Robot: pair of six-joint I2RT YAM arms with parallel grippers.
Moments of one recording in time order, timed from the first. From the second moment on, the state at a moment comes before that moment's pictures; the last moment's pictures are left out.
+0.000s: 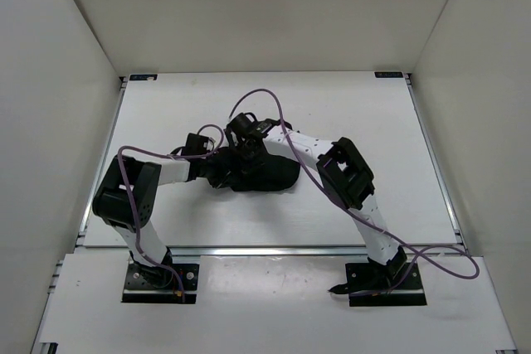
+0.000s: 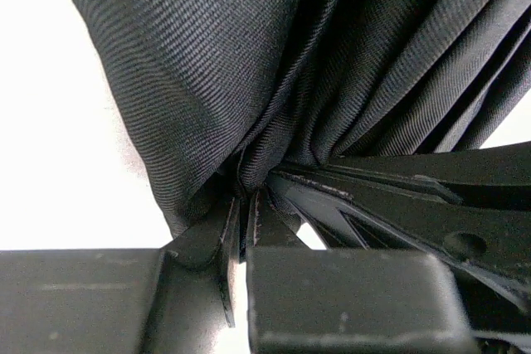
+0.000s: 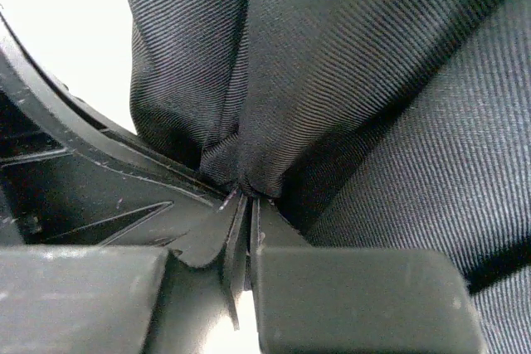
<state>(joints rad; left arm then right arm) -0.30 1.72 0.75 -0.02 0.51 -0.91 0.83 2.26 1.84 -0.73 -0.16 0.30</state>
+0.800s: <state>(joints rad) -0.16 1.43 0.67 0.05 0.56 -1.01 0.61 1.90 1.34 -0.75 0.21 0.38</state>
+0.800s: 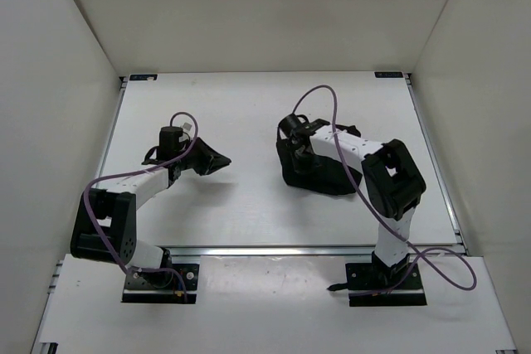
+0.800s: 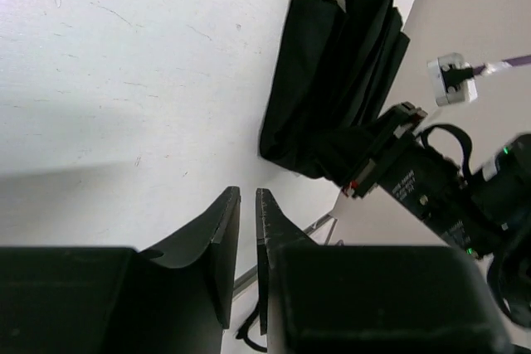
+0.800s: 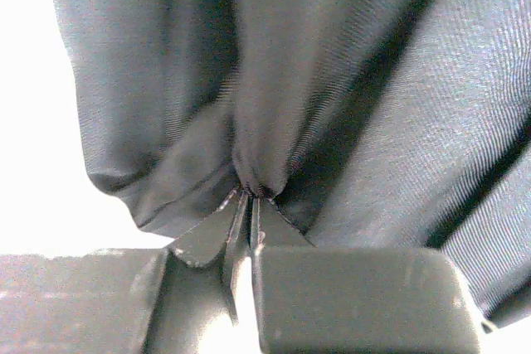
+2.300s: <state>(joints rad) -0.38 1.78 0.83 0.16 0.50 -1.08 0.60 1.69 1.34 -0.66 -0.04 0.32</state>
